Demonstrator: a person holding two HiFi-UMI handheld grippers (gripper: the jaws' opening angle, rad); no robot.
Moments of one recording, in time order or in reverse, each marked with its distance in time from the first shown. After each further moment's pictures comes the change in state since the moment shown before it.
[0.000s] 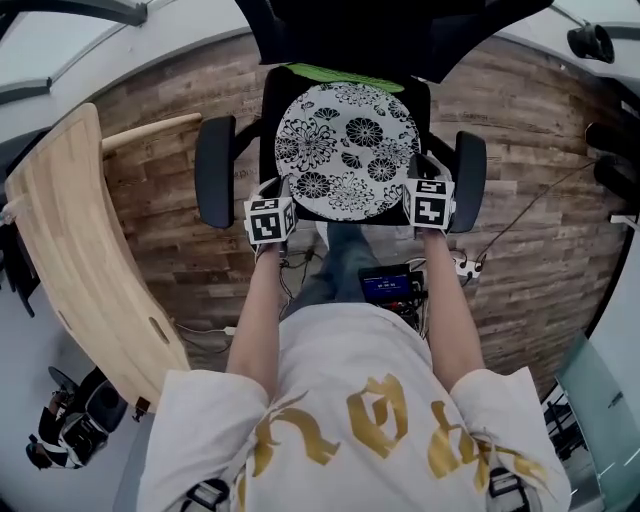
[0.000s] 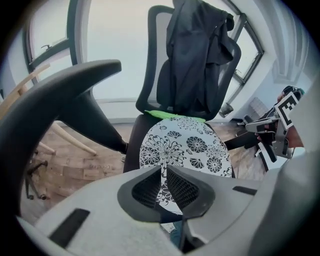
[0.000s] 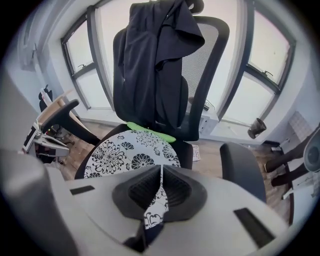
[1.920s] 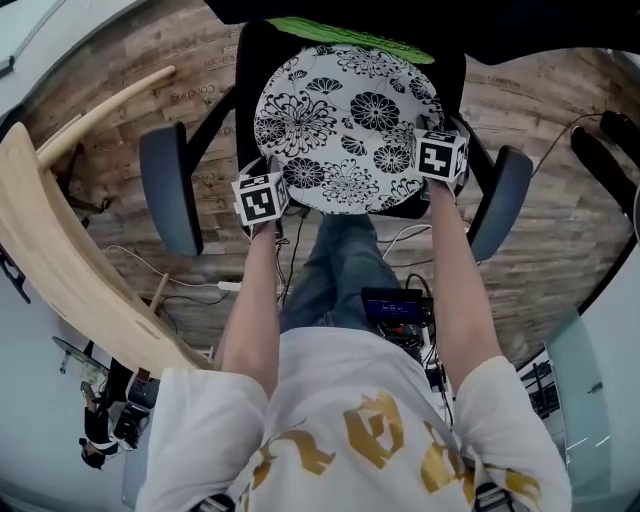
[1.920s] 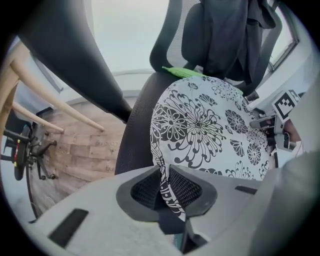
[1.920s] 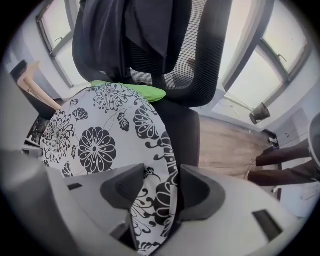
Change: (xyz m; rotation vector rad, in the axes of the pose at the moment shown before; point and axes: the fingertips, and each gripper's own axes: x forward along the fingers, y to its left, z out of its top) left arm 0.119 0.049 -0.063 -0.124 0.233 0.142; right arm 0.182 -0.041 -0.062 -0.014 0.275 -0.074
